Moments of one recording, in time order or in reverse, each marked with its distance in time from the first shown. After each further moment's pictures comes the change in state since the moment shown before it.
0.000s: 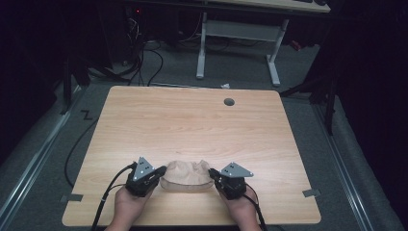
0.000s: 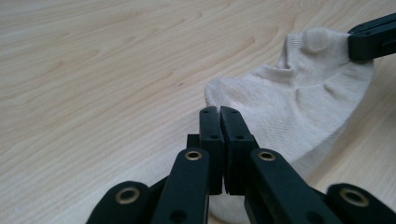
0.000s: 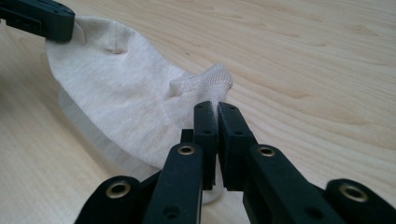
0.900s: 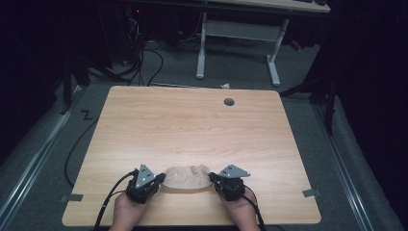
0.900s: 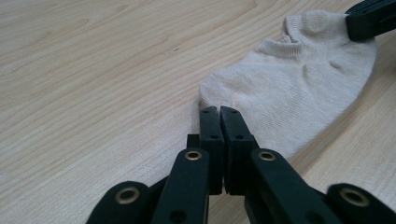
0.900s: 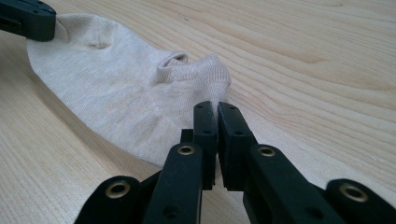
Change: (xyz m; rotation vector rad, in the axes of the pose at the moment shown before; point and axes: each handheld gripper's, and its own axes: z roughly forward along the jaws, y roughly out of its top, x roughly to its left) left arm -0.005 -0.020 0.007 0.061 0.014 0.041; right arm -0.003 -0.013 0.013 0.079 0.009 0.026
